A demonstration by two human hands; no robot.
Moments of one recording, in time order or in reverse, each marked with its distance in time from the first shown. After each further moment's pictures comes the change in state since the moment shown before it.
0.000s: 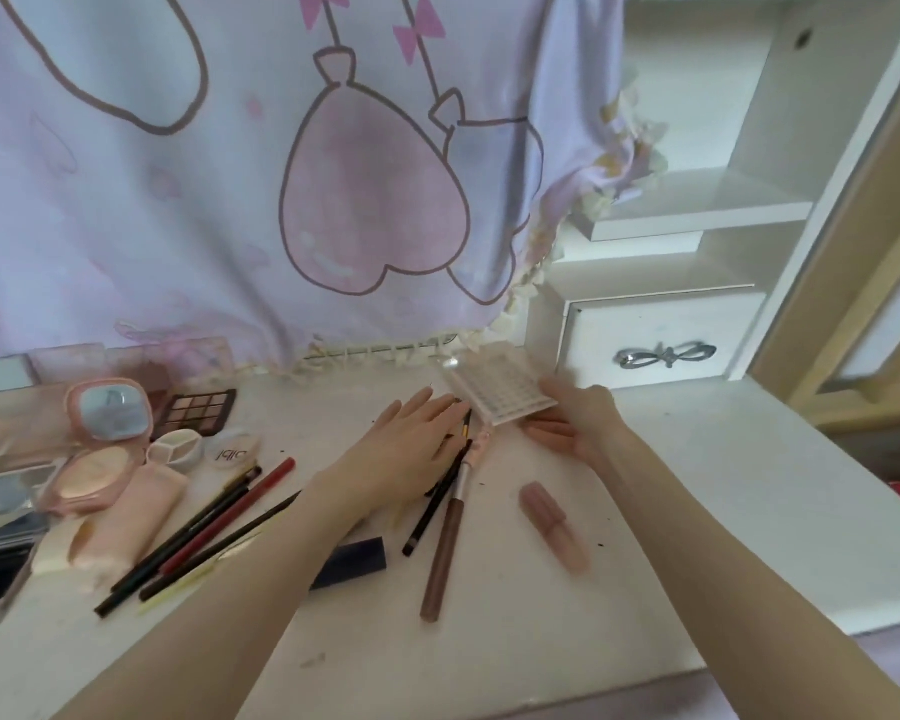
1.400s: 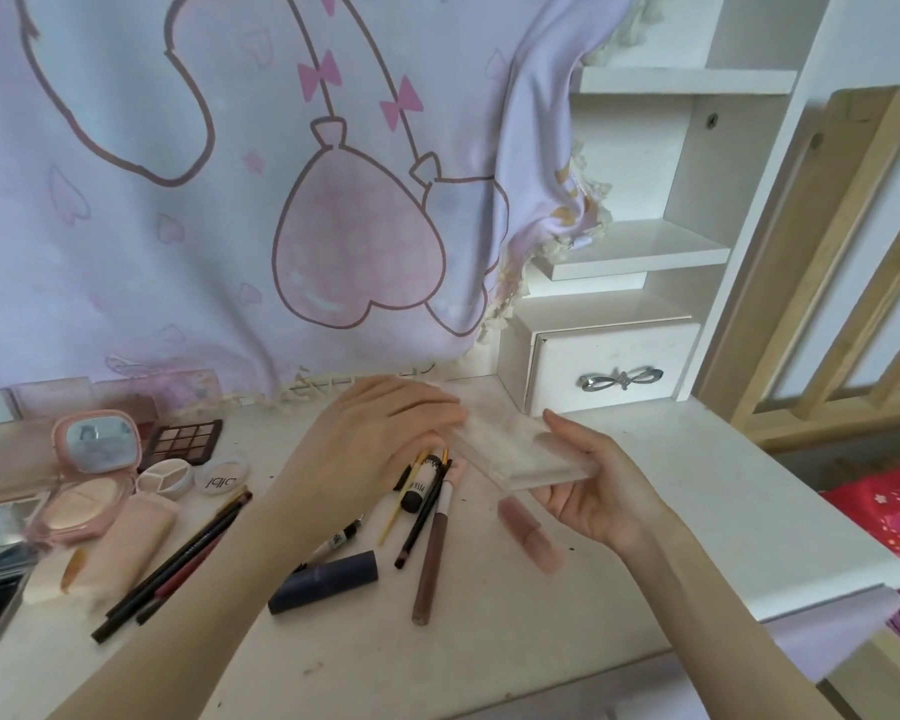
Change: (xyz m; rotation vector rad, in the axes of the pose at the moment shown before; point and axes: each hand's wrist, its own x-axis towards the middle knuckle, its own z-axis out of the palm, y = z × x) left_hand -0.054 0.009 -0.053 -0.025 0.722 0.472; right_hand -0.101 0.000 -0.033 0.433 -0.501 0.021
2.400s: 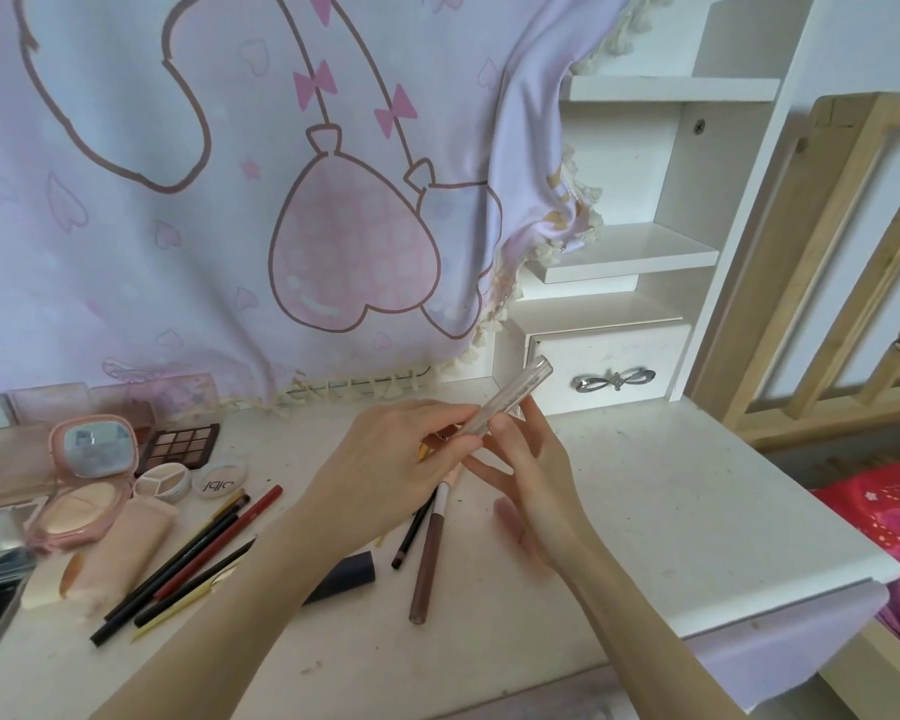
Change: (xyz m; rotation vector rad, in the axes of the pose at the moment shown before) left_hand 0.013 0.047 -0.015 -0.433 -0.107 -0.415; right_hand 0.013 0.042 0.017 -0.515 0.002 -0.435
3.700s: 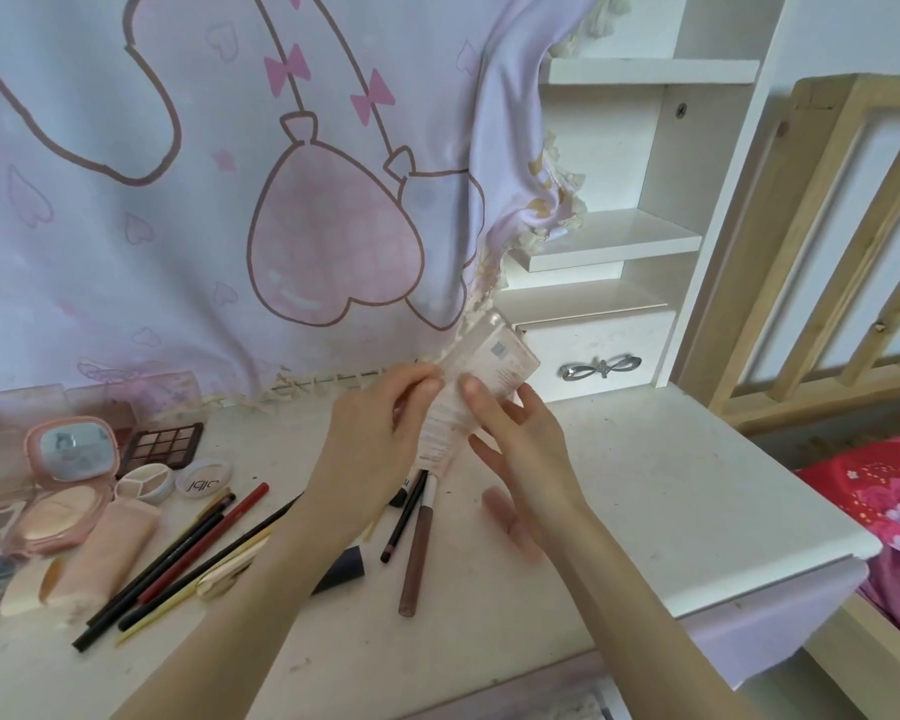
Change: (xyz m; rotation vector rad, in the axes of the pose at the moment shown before) left_hand 0.011 -0.011 0.016 -0.055 0.281 -0.106; right_hand 0.002 -0.021 0.008 0.021 0.164 0.039
